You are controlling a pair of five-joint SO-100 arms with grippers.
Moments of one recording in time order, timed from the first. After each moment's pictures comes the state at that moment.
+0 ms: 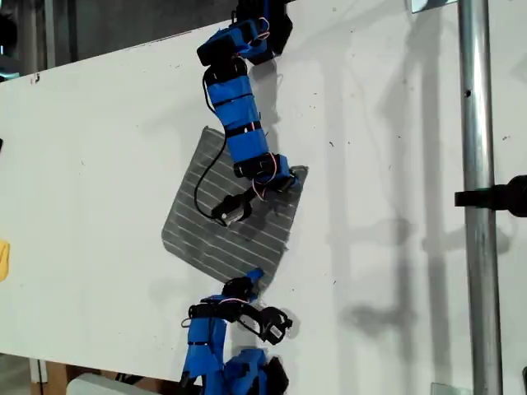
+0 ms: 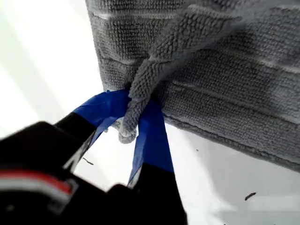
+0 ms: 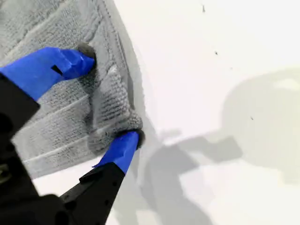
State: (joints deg) arm 0 -16.6 95.4 128.6 59.5 -64.7; arm 1 -8.6 54.1 68.3 75.5 56.3
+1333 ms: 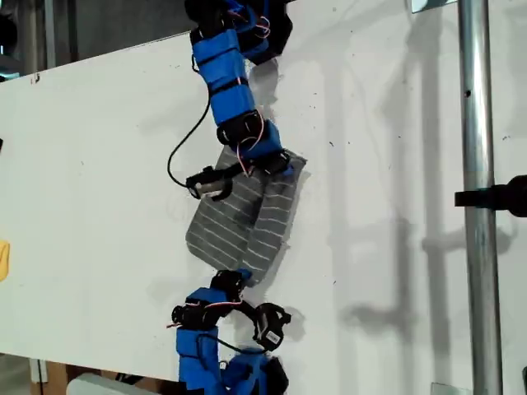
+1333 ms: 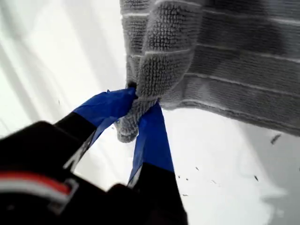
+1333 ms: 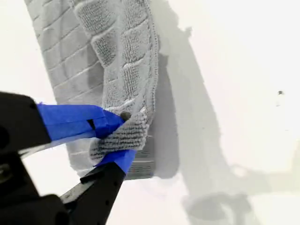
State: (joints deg) arm 0 -10.7 99.4 100.2 77.8 -67.1; arm 1 -10.5 85.1 87.4 72.8 66.0
